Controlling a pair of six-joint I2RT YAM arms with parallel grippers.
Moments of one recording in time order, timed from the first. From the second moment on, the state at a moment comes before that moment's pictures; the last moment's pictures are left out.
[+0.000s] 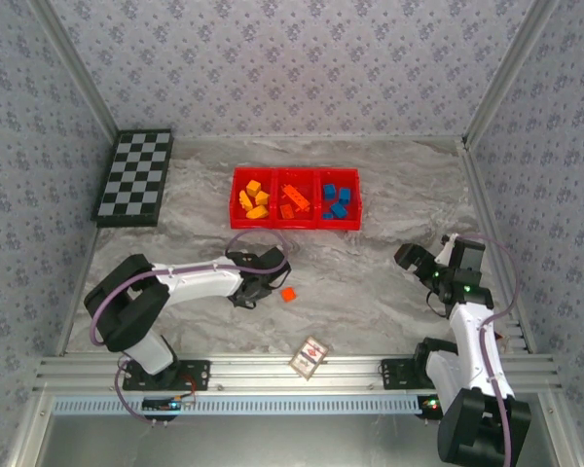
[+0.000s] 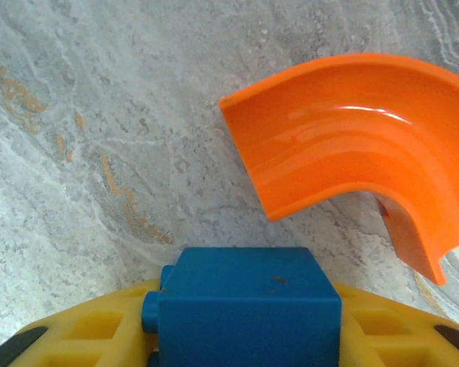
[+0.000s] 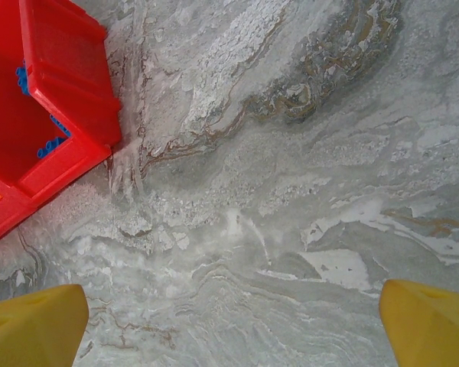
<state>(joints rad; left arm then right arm) -0.94 1.60 0.85 -0.68 -0.33 -1.28 -0.23 0.80 0.44 -0.45 -0.38 0.44</state>
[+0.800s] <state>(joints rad) -0.93 1.78 1.50 -0.69 -0.32 -0.79 -0.23 0.80 0.44 -0.45 -0.38 0.44</state>
